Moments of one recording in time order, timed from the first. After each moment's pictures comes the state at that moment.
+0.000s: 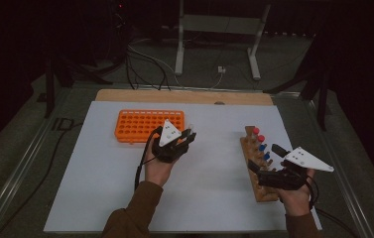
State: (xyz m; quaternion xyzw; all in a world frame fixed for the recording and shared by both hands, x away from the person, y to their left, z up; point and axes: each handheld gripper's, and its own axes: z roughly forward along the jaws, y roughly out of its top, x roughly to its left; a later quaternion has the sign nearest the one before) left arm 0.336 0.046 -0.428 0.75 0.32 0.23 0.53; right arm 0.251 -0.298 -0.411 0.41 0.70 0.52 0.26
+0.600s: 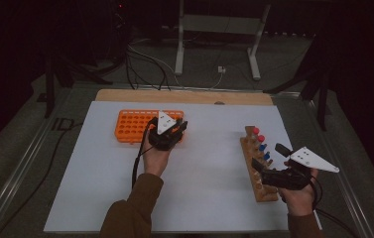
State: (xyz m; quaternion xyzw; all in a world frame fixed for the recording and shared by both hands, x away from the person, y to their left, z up) left arm 0.374 0.053 -0.443 0.73 0.36 0.26 0.51; right arm 0.250 -0.304 -0.408 0.42 0.69 0.53 0.27
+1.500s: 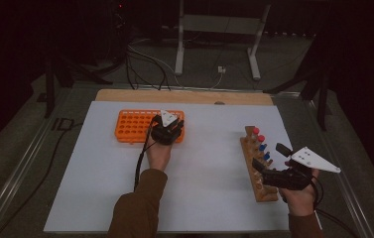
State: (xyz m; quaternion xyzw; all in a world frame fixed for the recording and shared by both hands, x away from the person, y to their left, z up) left arm 0.410 0.049 -0.481 0.74 0.42 0.26 0.45; right arm 0.249 -0.305 -0.407 0.41 0.69 0.53 0.27
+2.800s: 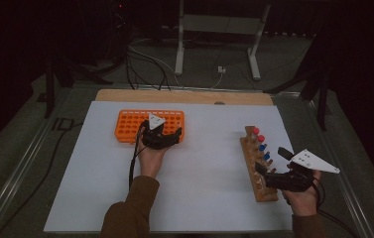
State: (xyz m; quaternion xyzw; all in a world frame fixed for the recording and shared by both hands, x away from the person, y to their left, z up) left arm 0.392 0.080 -0.479 0.71 0.47 0.21 0.48; right arm 0.252 -0.318 -0.424 0.42 0.71 0.50 0.26
